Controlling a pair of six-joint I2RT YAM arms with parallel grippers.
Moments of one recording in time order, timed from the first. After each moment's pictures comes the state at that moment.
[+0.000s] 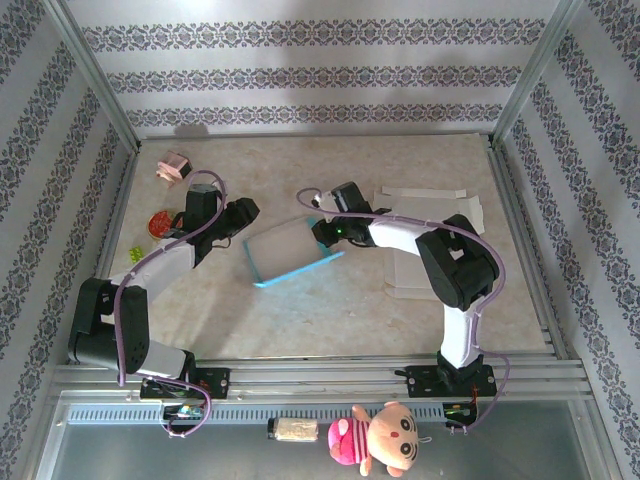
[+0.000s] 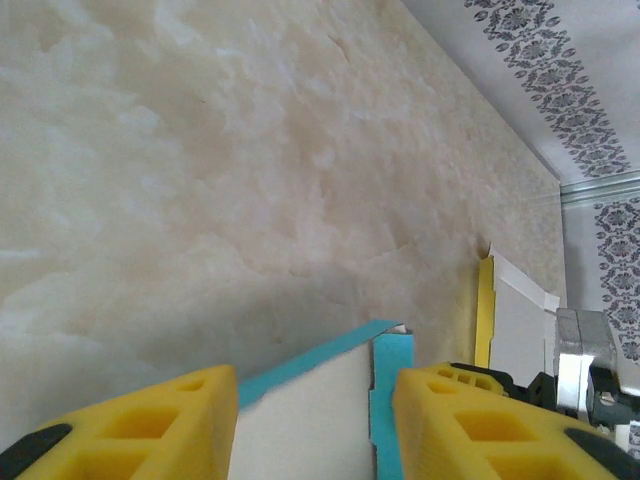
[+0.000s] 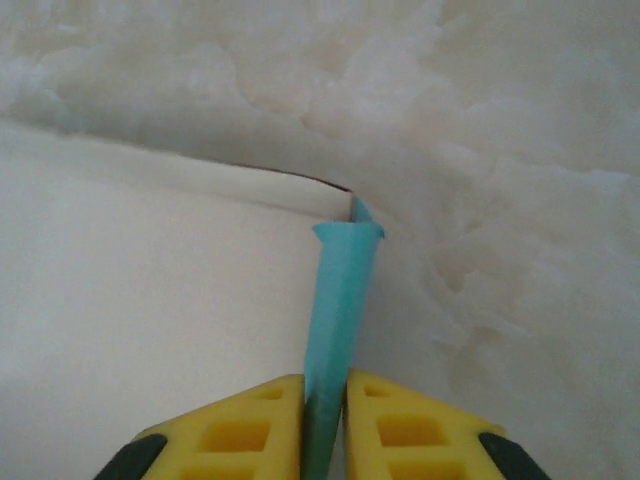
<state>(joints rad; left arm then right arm) -0.16 1.43 0.81 0.01 0.30 -0.80 0.56 1.93 1.16 -0.07 -0.26 0.06</state>
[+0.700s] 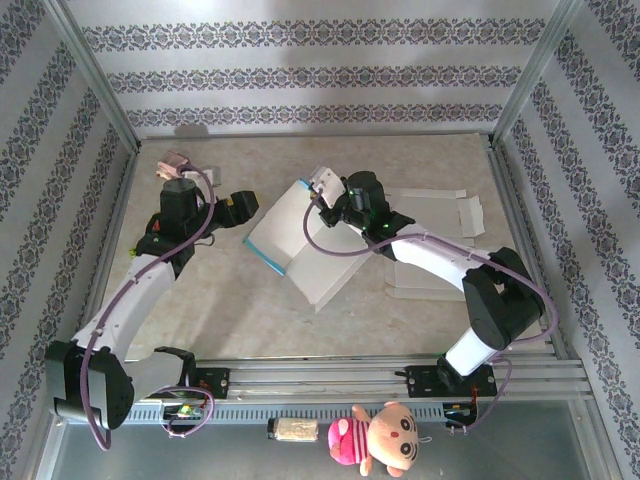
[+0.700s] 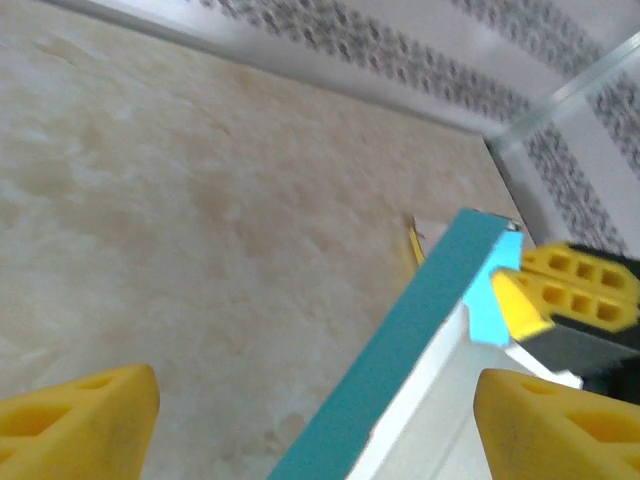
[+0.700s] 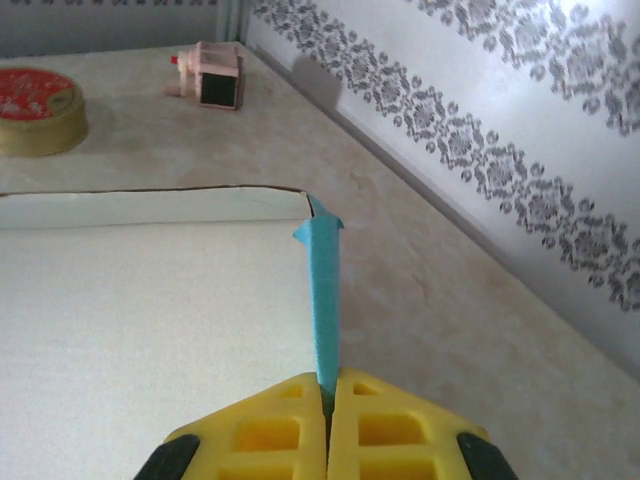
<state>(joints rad) -0.16 1.17 0.91 -0.23 0.38 -0.44 0.60 1.61 1.04 0.22 -0.16 -0.36</state>
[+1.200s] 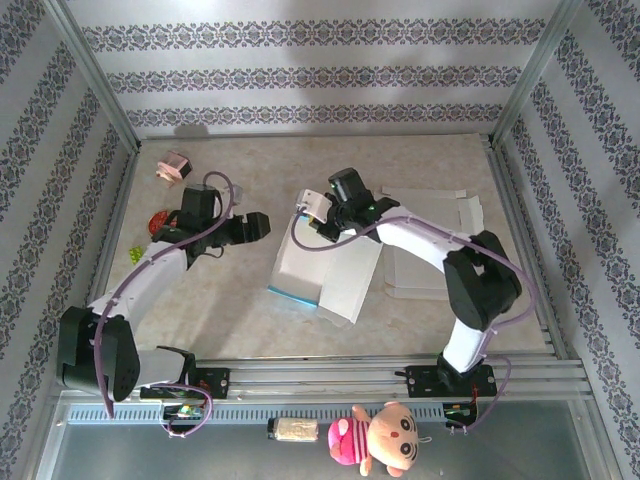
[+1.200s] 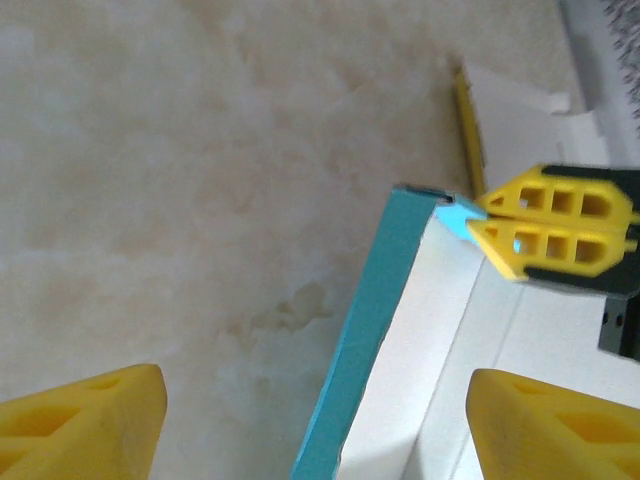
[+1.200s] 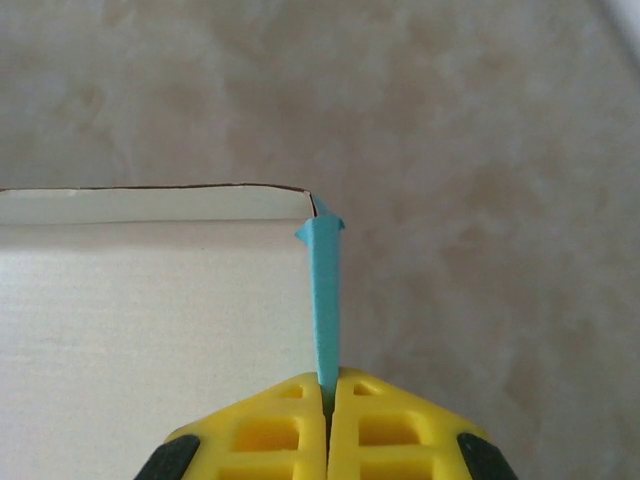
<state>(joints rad) -0.20 1.30 0.87 -0.35 0.45 -0.41 0.60 1.80 1.29 -0.32 -0.28 -0.61</state>
